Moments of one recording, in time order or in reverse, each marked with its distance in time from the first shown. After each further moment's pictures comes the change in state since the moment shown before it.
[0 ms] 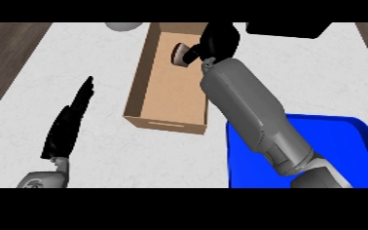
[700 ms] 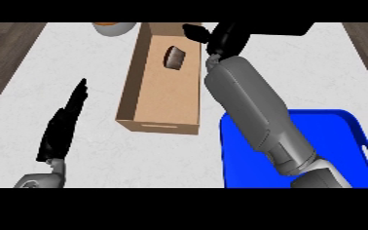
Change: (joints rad) left arm 0.014 0.004 0.031 0.018 0.001 0.014 -0.001; right arm 0.015 0.001 -0.082 -0.029 0.003 -0.557 -0.087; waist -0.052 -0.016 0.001
